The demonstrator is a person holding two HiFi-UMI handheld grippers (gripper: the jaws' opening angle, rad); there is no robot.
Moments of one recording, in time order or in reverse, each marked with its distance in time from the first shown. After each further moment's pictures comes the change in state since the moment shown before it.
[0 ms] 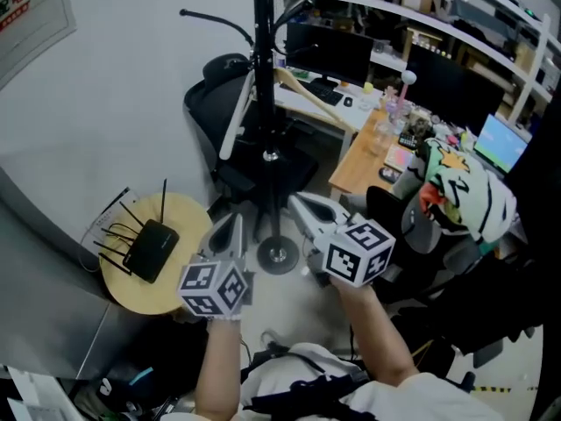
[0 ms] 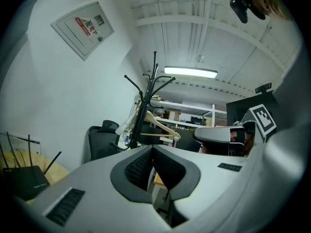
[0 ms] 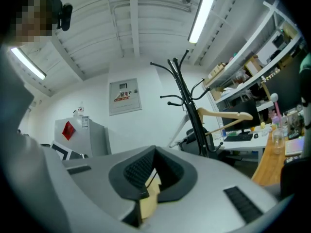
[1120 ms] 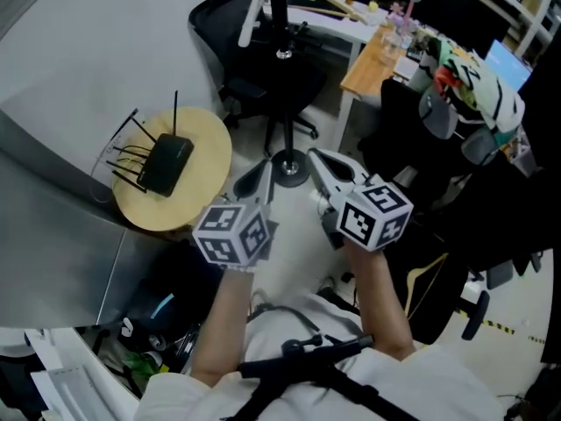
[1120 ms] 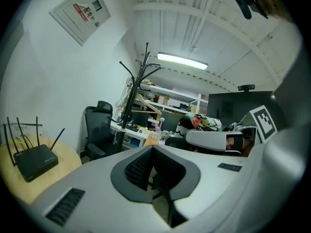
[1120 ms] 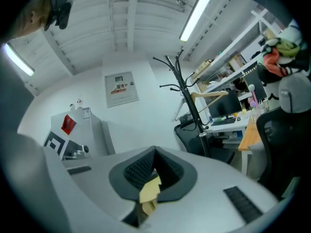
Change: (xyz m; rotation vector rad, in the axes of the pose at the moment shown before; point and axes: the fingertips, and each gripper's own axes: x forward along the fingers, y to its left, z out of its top) left arm -0.130 -0.032 -0.072 -0.021 0.219 -0.123; right arm -0.081 0.108 -0.105 0.093 0.064 -0.146
